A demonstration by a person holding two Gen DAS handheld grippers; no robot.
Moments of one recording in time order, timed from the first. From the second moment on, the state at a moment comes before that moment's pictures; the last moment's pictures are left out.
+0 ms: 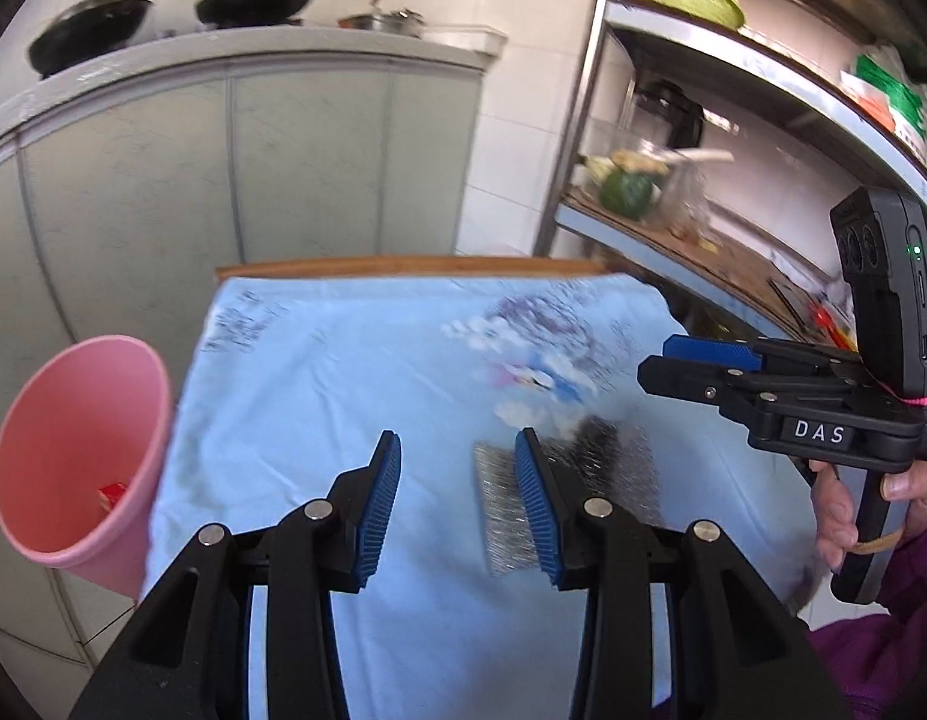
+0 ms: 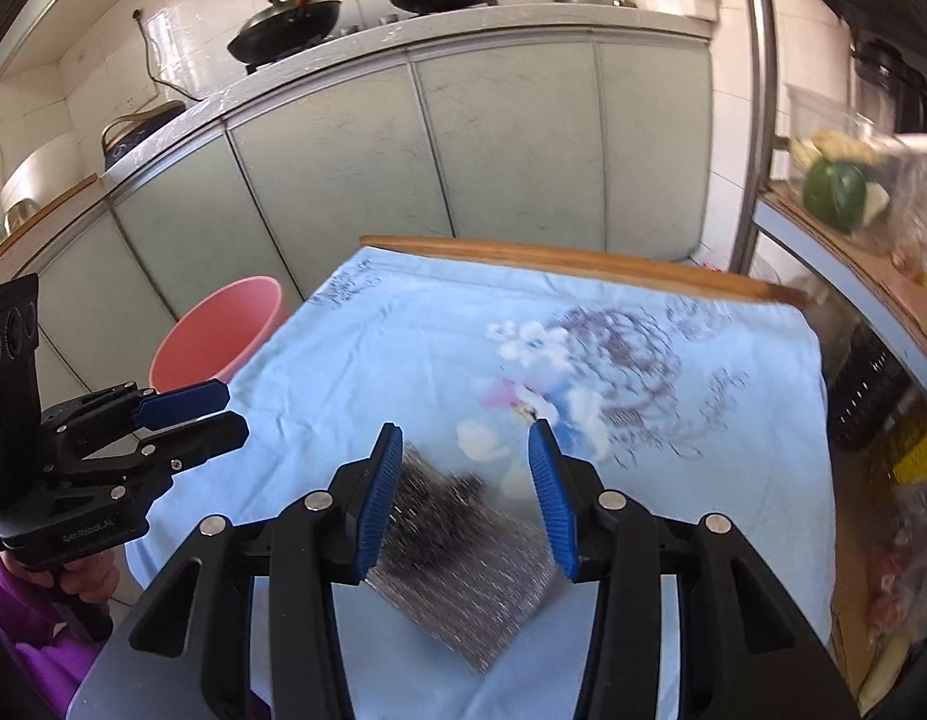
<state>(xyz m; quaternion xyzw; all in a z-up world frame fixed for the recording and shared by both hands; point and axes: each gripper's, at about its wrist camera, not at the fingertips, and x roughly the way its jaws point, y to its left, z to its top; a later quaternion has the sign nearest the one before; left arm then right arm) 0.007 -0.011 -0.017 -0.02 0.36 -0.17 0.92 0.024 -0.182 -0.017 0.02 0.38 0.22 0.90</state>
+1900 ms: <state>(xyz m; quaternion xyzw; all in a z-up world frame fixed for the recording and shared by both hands) 0.024 -0.018 -0.006 -0.04 0.34 -0.12 0.93 0.010 -0.195 -0.026 0.01 0.36 0.26 0.90</state>
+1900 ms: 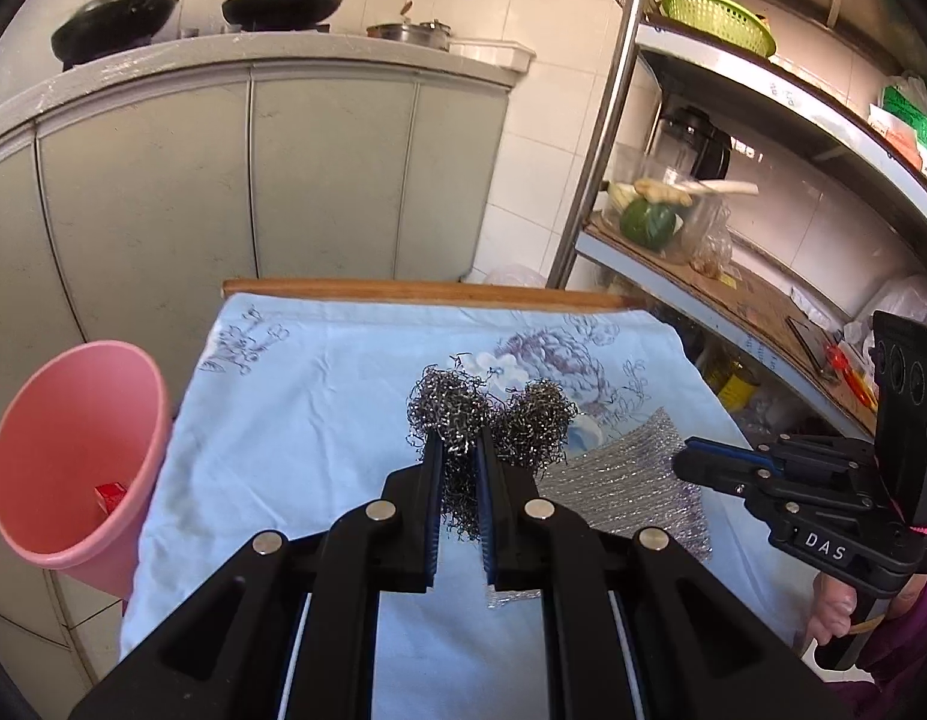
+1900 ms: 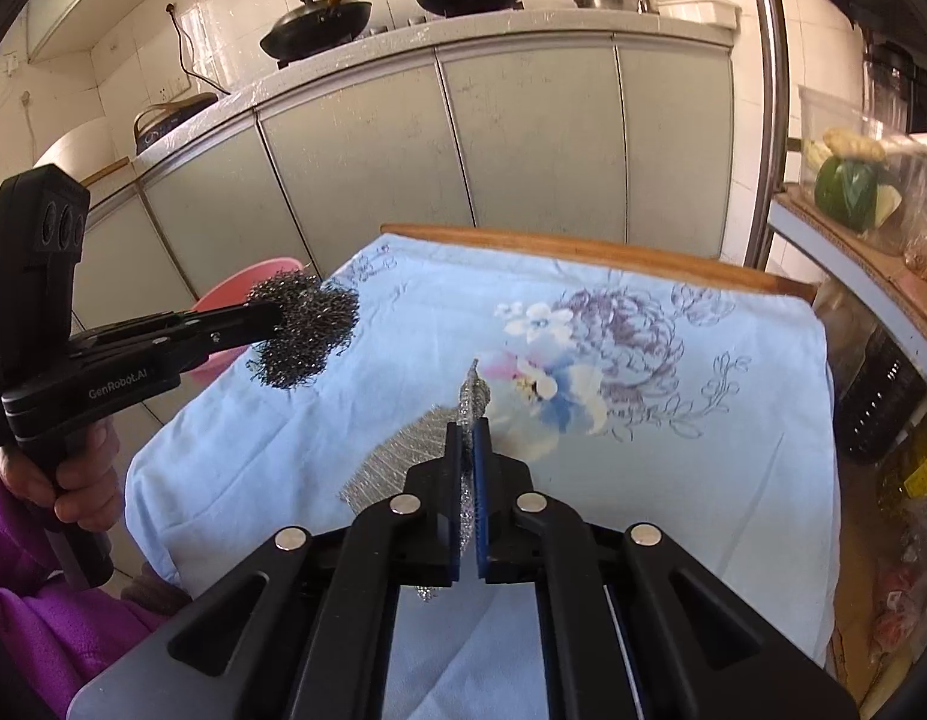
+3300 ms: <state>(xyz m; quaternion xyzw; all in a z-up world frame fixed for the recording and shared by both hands) 0.005 0.055 0.017 -0.07 0.29 -0.01 0.95 0.032 -0.111 0.049 -0.02 0.27 0.32 0.91</state>
